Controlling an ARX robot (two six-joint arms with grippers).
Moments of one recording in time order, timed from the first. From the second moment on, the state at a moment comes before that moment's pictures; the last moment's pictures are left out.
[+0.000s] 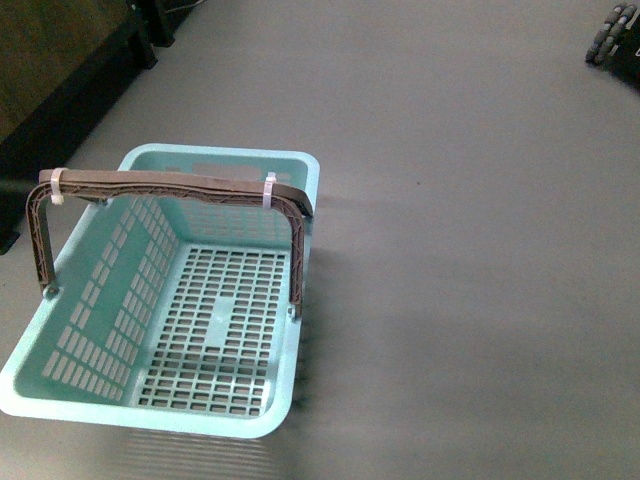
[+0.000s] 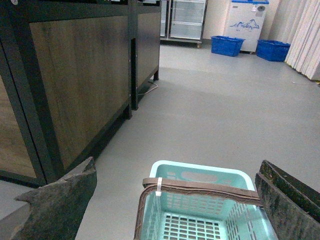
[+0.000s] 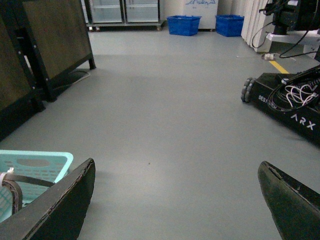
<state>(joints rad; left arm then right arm) 0.00 0.00 0.02 0.00 0.00 -0.01 0.00 0.00 0.02 0.00 0.00 0.00</state>
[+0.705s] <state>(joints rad) 0.00 0.00 0.02 0.00 0.00 -0.01 0.00 0.00 0.02 0.00 0.00 0.00</state>
